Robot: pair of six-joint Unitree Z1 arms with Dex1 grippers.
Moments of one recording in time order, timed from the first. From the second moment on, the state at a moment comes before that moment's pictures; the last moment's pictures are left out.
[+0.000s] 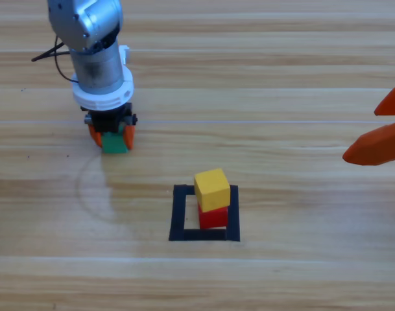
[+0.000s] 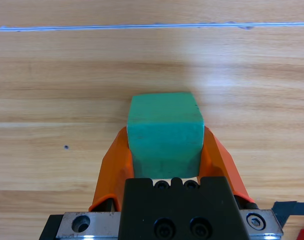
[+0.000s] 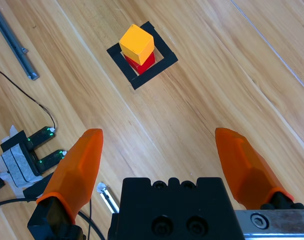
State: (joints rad) arm 0 -0.44 2.34 -1.86 1.03 0.06 -0.52; arm 1 0.72 1.43 -1.10 0.59 0.26 -0.15
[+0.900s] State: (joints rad) arm 0 -0.78 2.07 -2.00 1.41 0.03 -0.97; arm 1 0.72 1.48 -1.10 0.59 0.26 -0.15
